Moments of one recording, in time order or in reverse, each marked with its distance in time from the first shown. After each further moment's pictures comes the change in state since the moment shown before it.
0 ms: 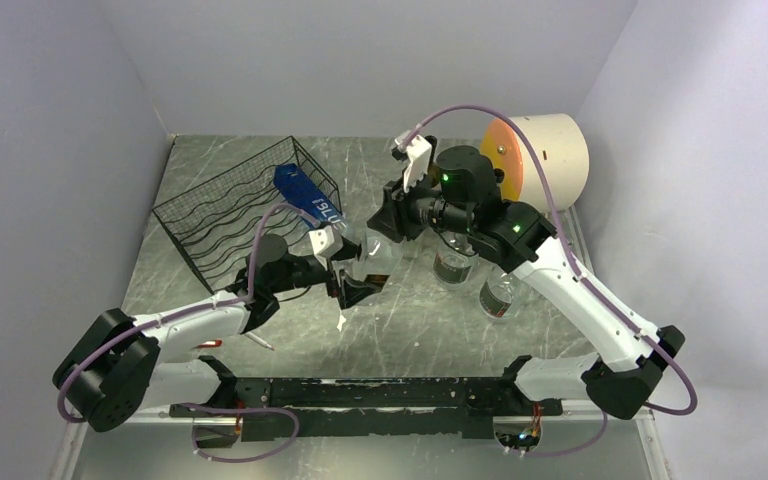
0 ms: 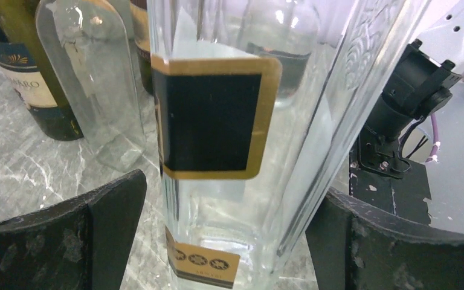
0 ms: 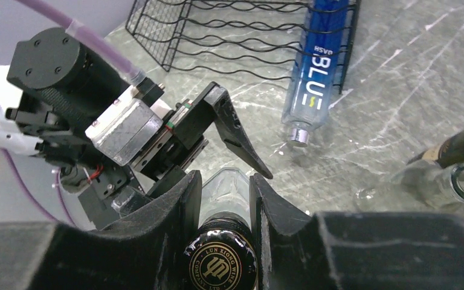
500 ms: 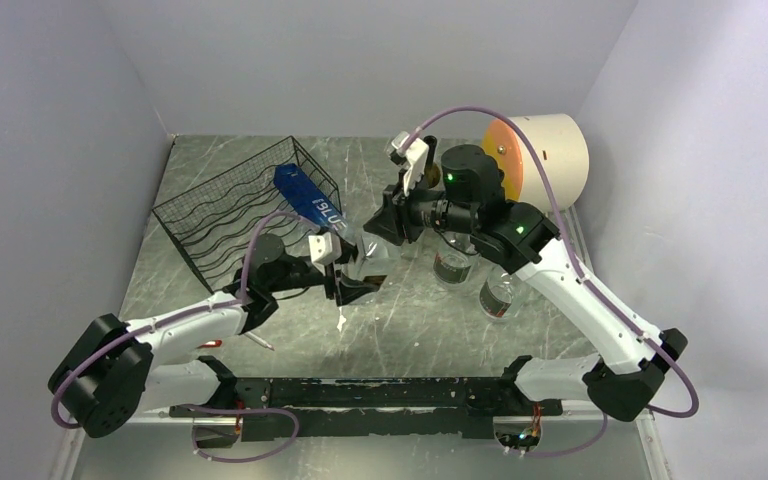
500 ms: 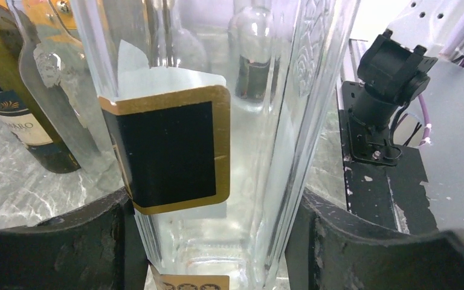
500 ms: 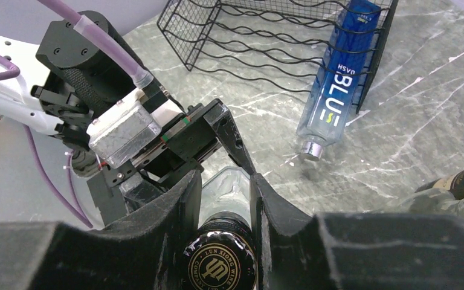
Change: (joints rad) left arm 0.000 -0.033 0.002 0.025 0.079 0.067; right arm -0.003 -0.008 0.000 0.024 -0.138 -0.075
